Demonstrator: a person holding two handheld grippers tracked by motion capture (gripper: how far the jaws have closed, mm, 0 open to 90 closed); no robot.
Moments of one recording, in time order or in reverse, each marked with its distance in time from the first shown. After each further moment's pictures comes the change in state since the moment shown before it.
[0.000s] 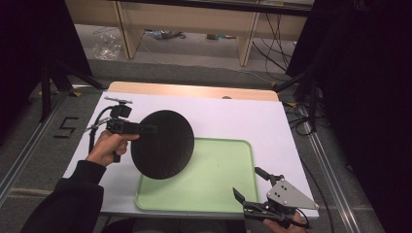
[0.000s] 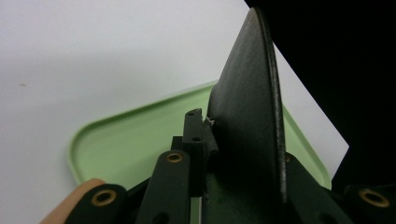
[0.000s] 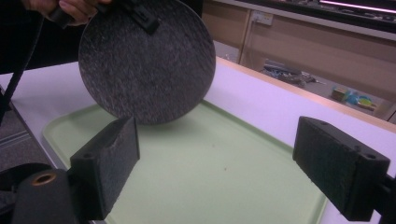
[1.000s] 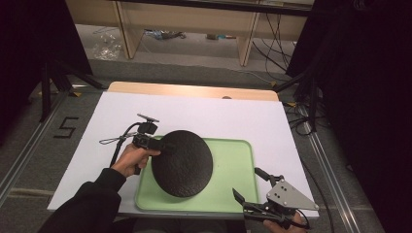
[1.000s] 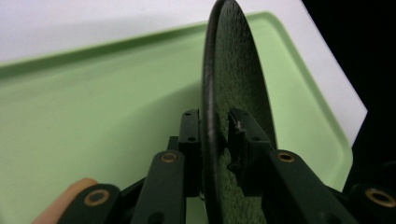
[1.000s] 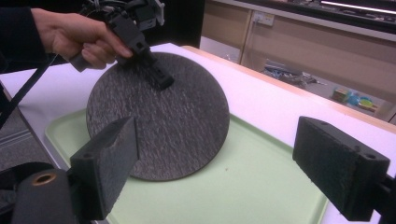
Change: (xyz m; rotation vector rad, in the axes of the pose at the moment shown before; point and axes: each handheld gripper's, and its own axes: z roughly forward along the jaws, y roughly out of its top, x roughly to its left) left arm 0.005 -0.032 0.070 0.176 -0.011 -0.020; right arm 0.000 0.000 0.000 -0.010 -0.002 -0.019
